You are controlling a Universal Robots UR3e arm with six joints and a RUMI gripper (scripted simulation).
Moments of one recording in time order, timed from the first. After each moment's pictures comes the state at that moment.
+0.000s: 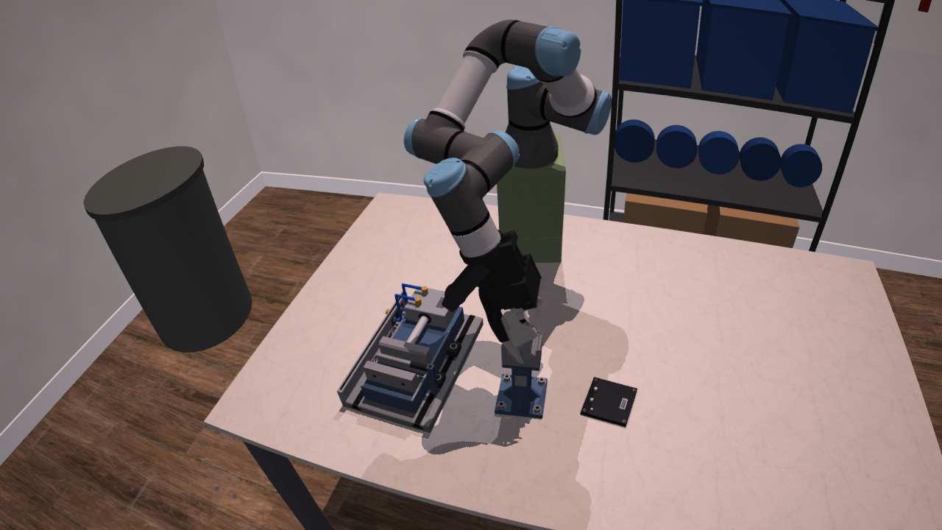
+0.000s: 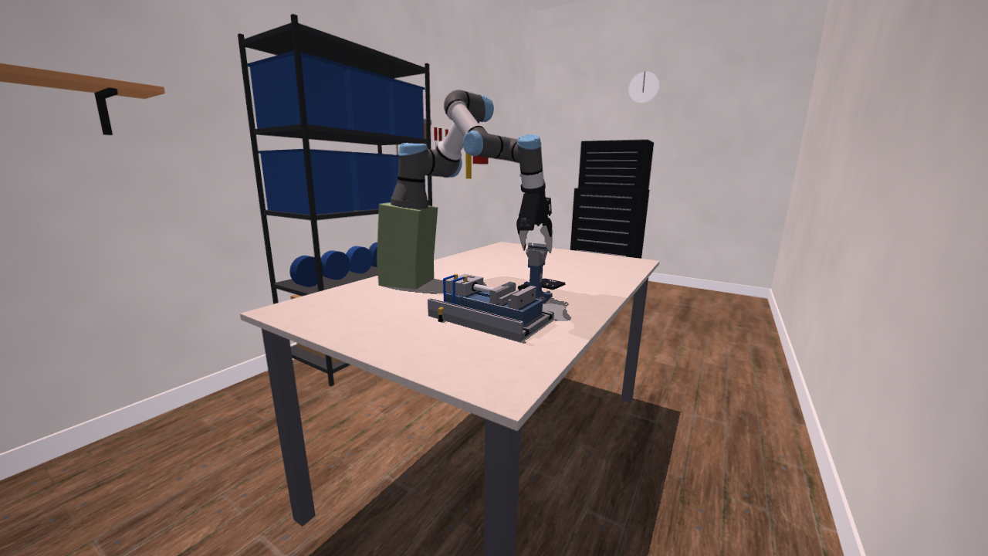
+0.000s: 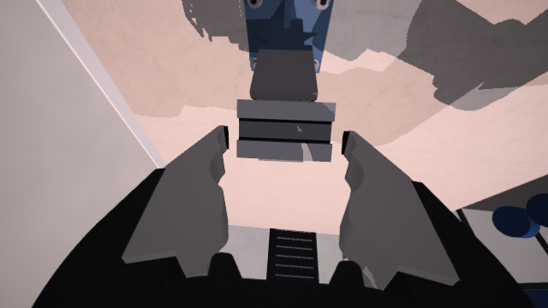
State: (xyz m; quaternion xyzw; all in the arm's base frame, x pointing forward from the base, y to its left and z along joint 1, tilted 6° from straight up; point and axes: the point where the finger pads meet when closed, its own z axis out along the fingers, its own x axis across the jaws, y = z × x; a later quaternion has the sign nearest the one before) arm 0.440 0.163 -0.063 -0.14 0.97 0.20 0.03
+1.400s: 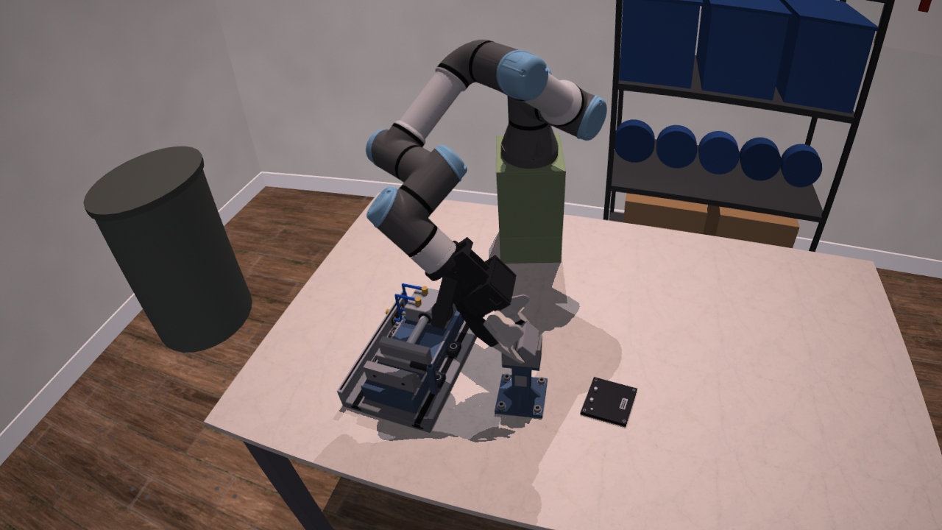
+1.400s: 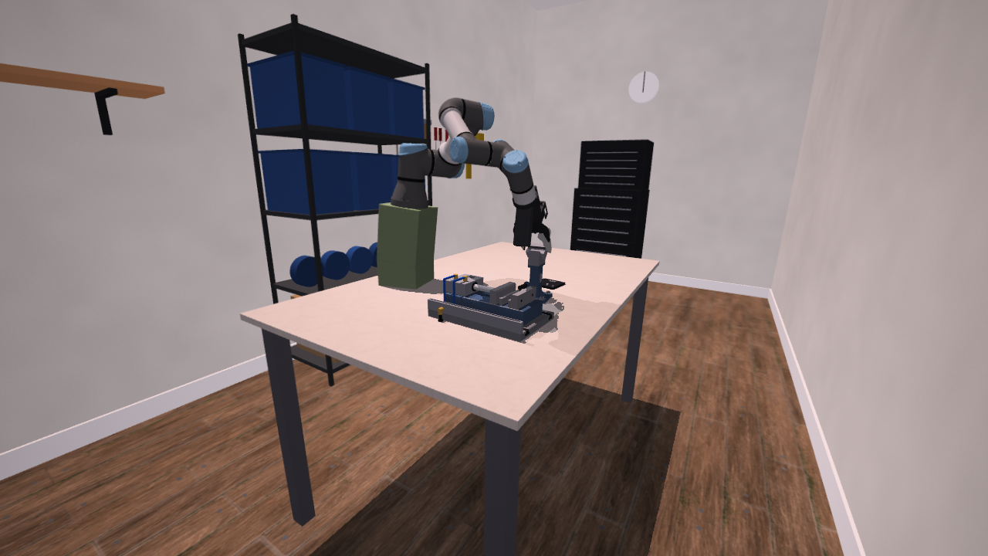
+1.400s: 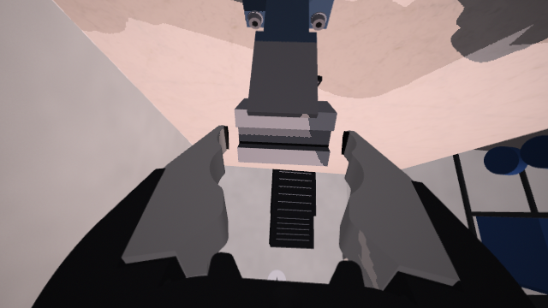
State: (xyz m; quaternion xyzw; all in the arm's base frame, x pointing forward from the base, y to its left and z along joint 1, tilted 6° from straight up) arm 0.441 0.161 -0.065 -0.14 0.92 0.36 0.00
